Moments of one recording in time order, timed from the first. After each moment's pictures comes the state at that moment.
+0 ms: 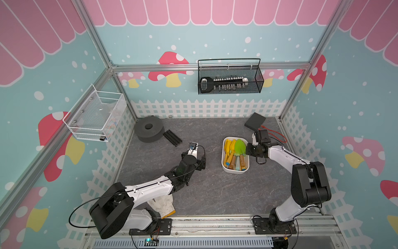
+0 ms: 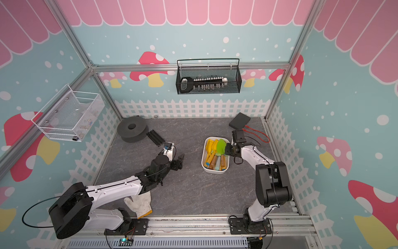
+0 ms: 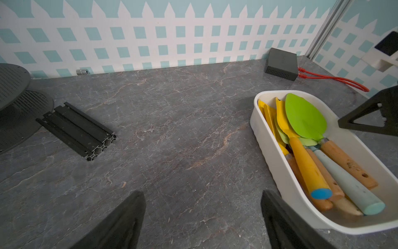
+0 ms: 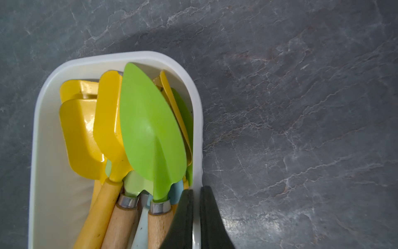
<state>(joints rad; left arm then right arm) -0.77 1.34 0.61 0.32 -0.41 -0.25 0.14 1.63 1.03 -0.42 -0.07 0.32</state>
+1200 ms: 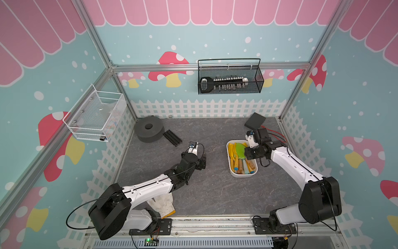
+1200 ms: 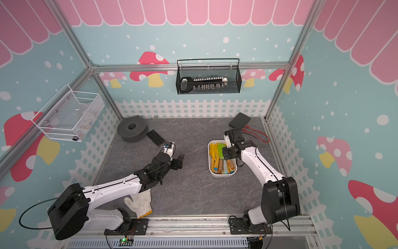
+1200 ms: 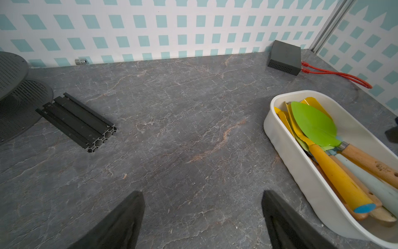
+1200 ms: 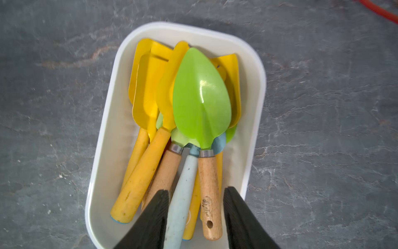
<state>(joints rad) -0.77 1.33 0.68 0.18 -0.40 -0.30 0.27 1.48 1.10 -0.74 -0.01 0.00</state>
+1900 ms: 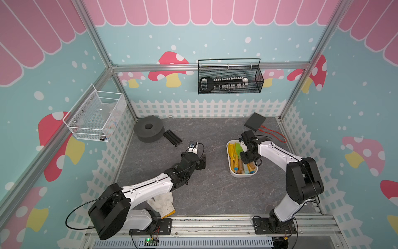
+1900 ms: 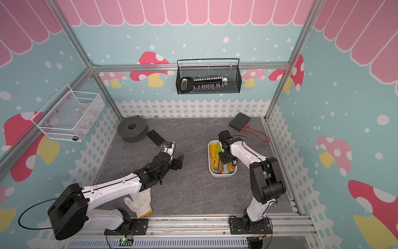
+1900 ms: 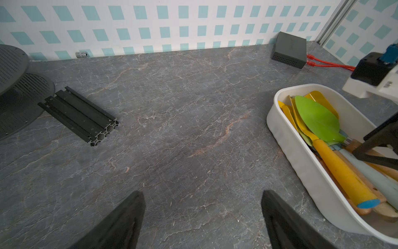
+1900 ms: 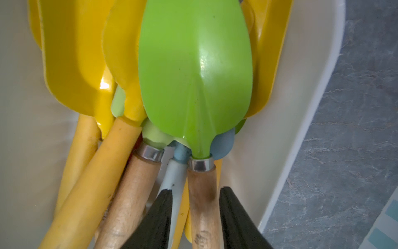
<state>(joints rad) -0.77 1.33 0.69 0.12 -0.40 -0.31 0.31 1.70 1.18 -0.82 0.16 -0.05</state>
